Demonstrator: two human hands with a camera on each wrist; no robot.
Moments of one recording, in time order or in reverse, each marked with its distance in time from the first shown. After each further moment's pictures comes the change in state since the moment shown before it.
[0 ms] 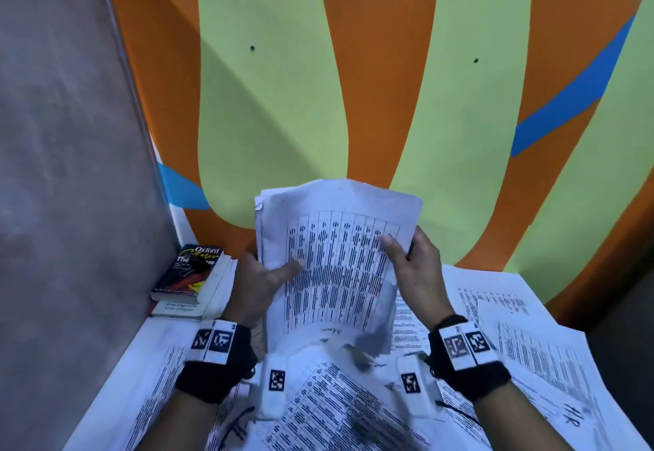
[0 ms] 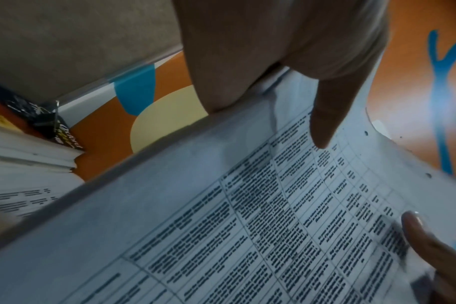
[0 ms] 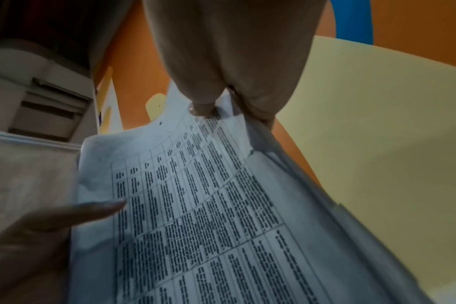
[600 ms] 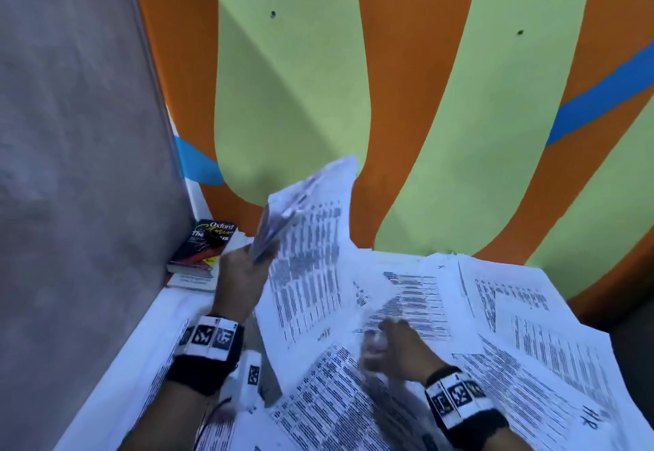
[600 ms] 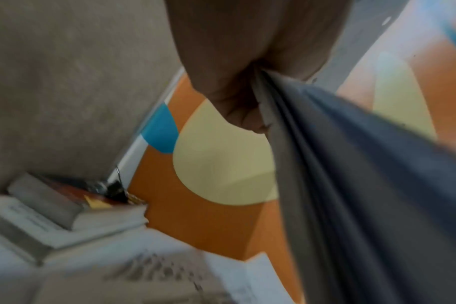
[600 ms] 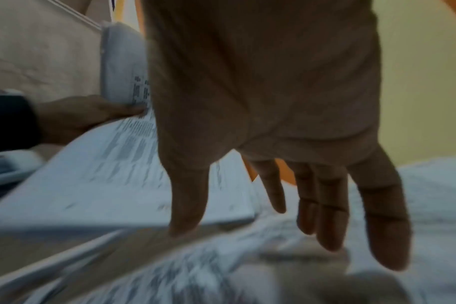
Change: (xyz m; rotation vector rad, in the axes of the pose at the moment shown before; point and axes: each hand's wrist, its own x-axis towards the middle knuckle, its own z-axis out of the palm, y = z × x) left_hand -0.009 -0.031 -0.032 0.383 0.195 0.010; right_hand -0.077 0.097 0.014 -0.878 -0.767 0.555
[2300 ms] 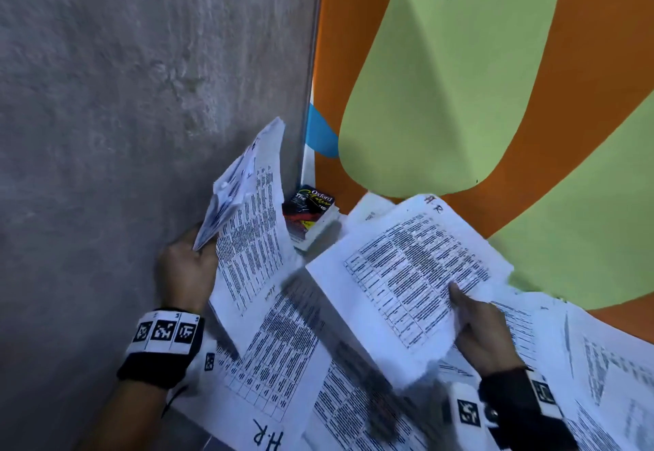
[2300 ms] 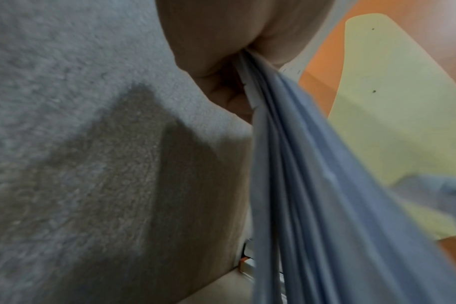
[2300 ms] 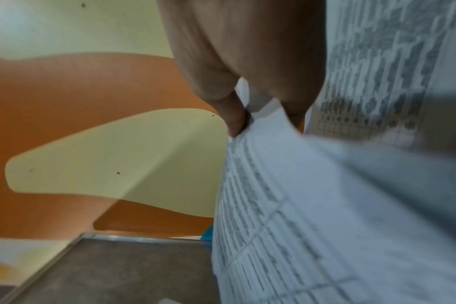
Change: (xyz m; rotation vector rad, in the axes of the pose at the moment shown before) left_hand -0.059 -0.058 -0.179 0.356 0.598 -0.138; right_hand 0.033 -0.057 -0.021 1.386 0.093 0.017
